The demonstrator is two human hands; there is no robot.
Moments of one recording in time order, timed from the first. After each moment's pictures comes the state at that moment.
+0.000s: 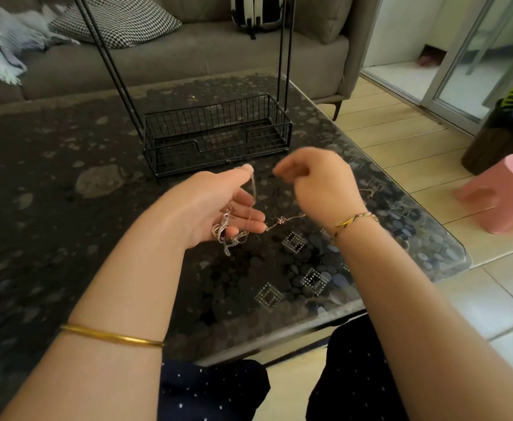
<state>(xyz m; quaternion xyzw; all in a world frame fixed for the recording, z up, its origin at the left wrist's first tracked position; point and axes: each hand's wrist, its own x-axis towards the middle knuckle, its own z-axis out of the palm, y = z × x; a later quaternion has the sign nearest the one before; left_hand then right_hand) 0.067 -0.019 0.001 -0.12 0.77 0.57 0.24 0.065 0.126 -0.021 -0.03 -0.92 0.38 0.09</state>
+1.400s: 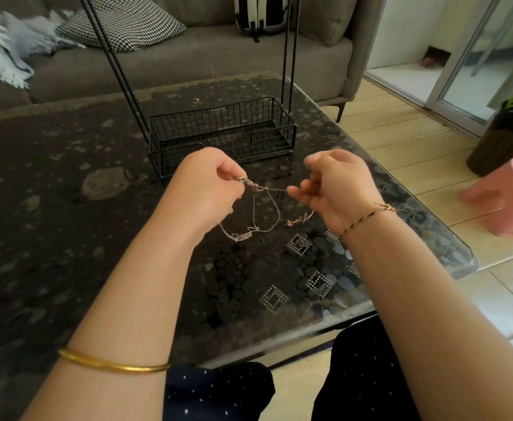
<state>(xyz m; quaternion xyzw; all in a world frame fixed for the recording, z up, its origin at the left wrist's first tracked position) 0.072 -0.024 0.007 -0.01 0.90 0.44 0.00 0.064 0.123 -0.010 -0.20 -0.61 0.77 0.03</state>
